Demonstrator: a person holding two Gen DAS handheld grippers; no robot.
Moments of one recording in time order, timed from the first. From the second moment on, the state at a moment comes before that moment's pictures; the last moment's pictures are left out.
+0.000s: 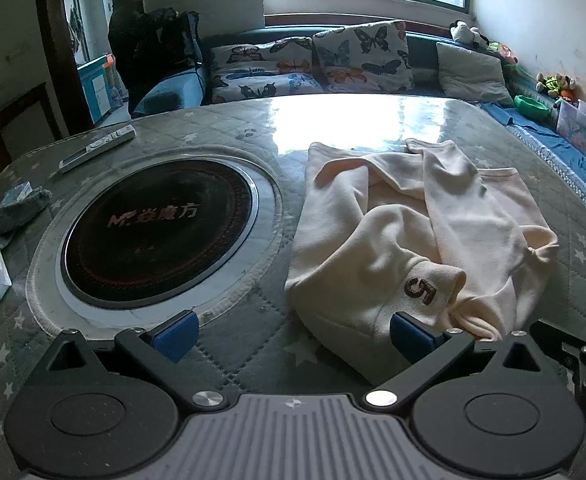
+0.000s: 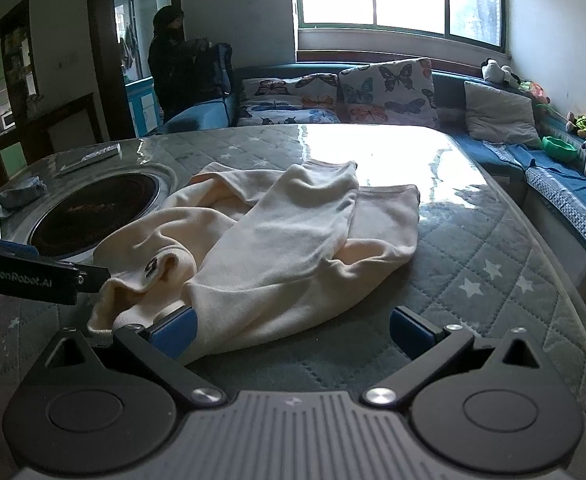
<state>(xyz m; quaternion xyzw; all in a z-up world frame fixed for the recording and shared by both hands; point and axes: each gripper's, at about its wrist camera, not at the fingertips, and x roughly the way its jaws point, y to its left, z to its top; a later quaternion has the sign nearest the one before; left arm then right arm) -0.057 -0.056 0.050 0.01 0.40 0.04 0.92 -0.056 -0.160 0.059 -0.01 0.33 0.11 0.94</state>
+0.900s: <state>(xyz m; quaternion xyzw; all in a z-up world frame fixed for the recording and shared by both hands) -0.011 -0.050 0.062 0.05 0.38 0.03 0.92 -0.012 -0.160 0.072 -0.02 0.33 0.12 0.94</state>
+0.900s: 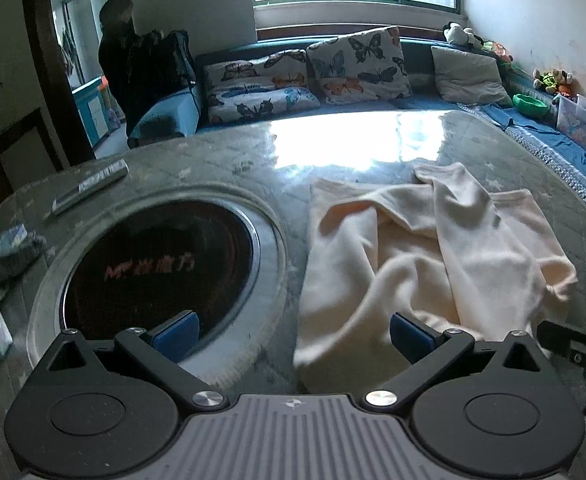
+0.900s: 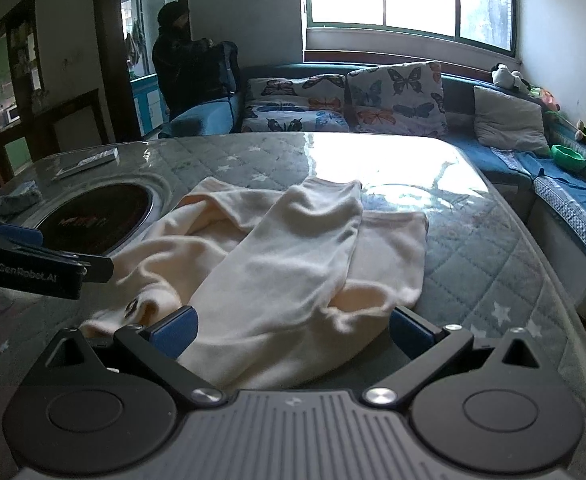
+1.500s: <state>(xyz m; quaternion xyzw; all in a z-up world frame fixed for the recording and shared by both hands) 0.070 -0.067 0.053 0.11 0.36 -0.05 0.92 0.085 -0.157 0.066 0.00 0.36 0.14 0.92</state>
